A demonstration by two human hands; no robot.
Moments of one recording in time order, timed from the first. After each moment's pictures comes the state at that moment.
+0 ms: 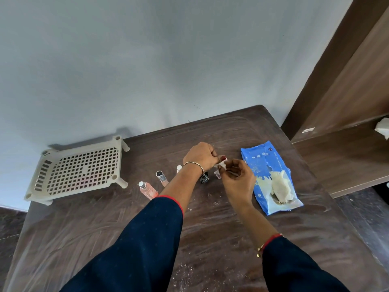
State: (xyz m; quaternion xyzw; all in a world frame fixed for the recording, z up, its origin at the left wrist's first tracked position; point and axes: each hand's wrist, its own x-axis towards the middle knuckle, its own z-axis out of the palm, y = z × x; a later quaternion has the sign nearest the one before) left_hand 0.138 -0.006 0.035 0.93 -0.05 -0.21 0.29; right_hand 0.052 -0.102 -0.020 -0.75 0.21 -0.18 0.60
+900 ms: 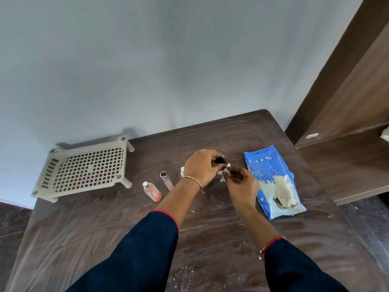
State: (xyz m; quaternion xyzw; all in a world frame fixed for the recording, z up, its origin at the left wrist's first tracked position) left_hand 0.109 0.006 0.029 0.95 -0.11 -0.06 0.29; right_hand 0.050 -0.108 -0.029 -0.78 0.23 -0.11 0.57
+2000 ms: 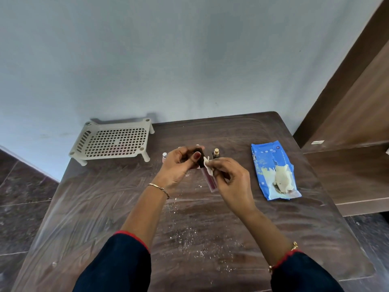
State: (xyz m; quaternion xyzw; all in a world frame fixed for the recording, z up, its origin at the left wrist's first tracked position) left_hand -0.003 0.088 0.063 0.66 0.00 -0.07 0.75; right_hand -0.038 -0.074 0.043 -0.82 -0.13 -0.18 0.54
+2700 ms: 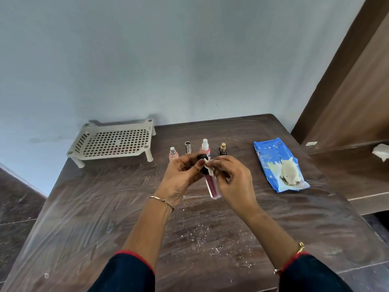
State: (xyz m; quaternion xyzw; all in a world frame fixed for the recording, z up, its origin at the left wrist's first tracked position) left_hand -0.049 0.116 0.035 0.55 0.01 -0.11 0.83; right_hand -0.073 -0.032 0.031 -0.84 -0.13 -0.21 0.47
